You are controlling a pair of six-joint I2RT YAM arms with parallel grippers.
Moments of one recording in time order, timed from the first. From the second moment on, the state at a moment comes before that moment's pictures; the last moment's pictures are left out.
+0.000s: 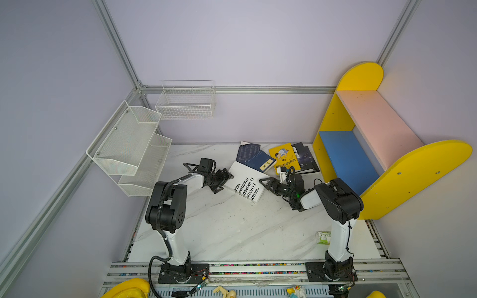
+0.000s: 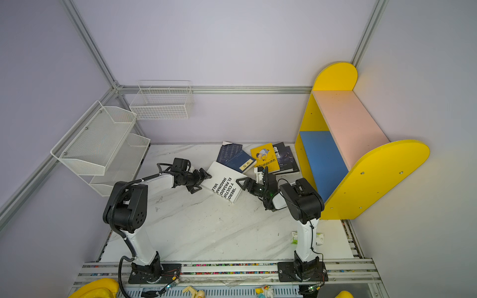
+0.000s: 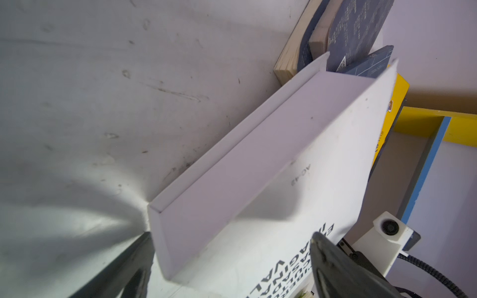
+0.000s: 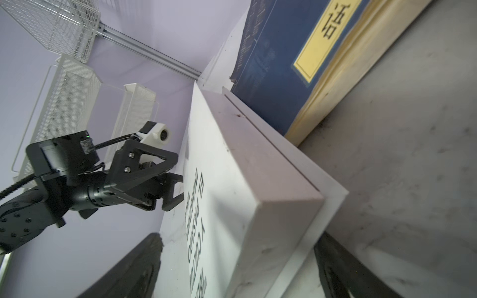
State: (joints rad) left arm -0.18 1.87 1.13 -0.21 0.48 -0.91; right arm 0.37 2.02 0.73 1.01 -0.64 0.95
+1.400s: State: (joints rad) left arm -0.49 1.98 1.07 0.38 0.52 -1.65; right arm 0.42 1.99 0.58 1.27 -0.39 1.28
